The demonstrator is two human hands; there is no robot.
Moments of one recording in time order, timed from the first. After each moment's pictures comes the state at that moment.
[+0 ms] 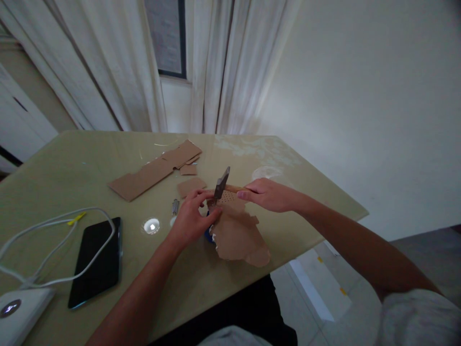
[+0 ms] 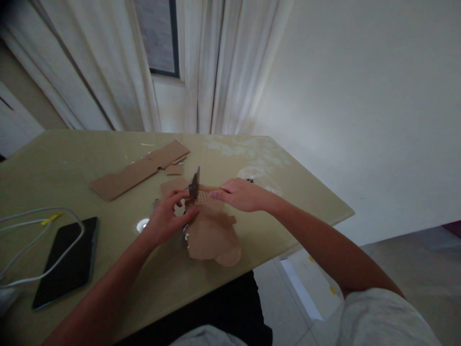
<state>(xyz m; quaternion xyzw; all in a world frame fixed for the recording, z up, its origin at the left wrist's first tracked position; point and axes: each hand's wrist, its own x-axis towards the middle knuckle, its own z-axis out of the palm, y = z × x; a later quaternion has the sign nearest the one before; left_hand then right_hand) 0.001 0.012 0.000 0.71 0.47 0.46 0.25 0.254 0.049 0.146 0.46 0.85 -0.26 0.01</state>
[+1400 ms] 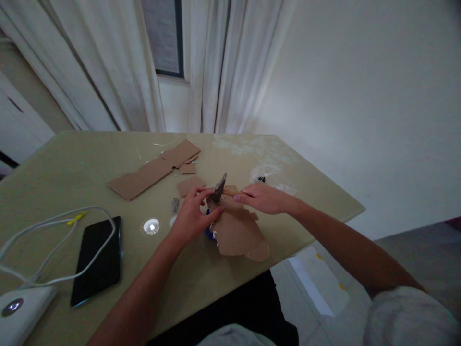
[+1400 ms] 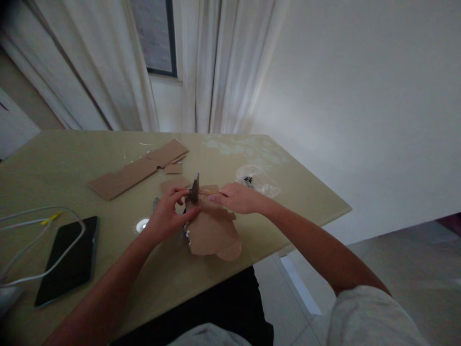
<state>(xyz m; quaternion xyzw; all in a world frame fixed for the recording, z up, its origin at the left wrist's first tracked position) 0.000 0.014 -0.004 0.71 0.48 0.44 0.26 0.251 0.043 0.121 0.47 0.84 -0.25 0.02</state>
